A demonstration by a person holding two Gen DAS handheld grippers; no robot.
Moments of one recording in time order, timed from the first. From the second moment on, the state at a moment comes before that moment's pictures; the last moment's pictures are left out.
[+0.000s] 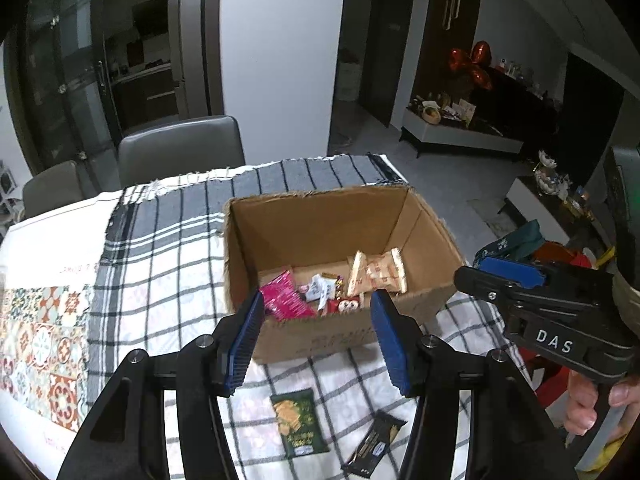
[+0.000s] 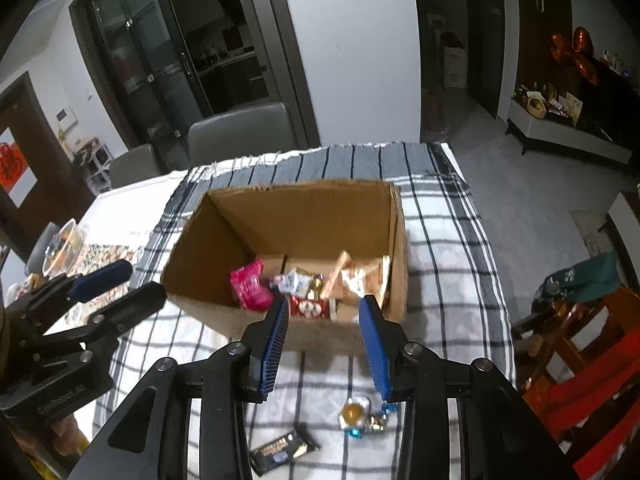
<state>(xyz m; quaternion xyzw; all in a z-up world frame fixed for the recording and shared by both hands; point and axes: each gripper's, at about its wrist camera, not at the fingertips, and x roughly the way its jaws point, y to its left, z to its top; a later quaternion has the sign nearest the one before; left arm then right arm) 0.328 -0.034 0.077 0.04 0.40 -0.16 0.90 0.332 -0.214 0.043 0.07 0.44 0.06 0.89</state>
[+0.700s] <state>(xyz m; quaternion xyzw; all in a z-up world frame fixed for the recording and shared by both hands) 0.277 -0.022 0.033 0.04 0.44 -0.14 0.89 0.289 -0.205 -0.003 0.06 0.49 0.07 0.87</state>
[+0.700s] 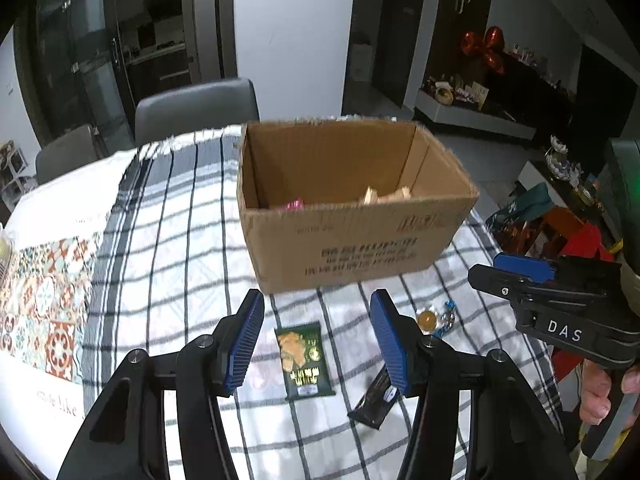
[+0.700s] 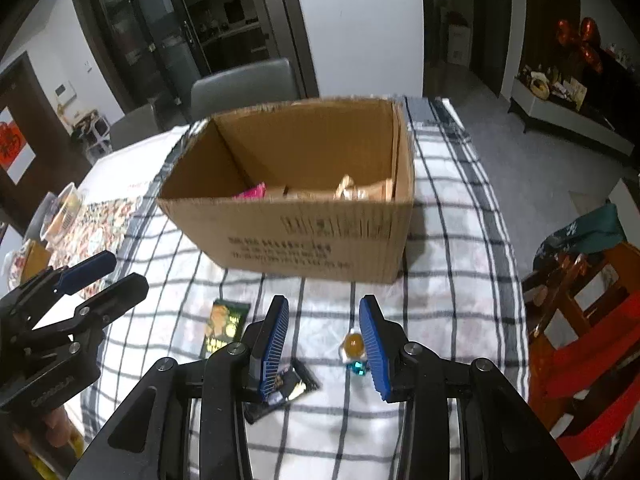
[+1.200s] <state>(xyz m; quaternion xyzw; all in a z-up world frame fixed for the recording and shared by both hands) 0.283 -0.015 -0.028 0.03 0.51 -0.12 0.85 0.301 -0.204 -0.060 0.06 0.56 0.06 0.82</state>
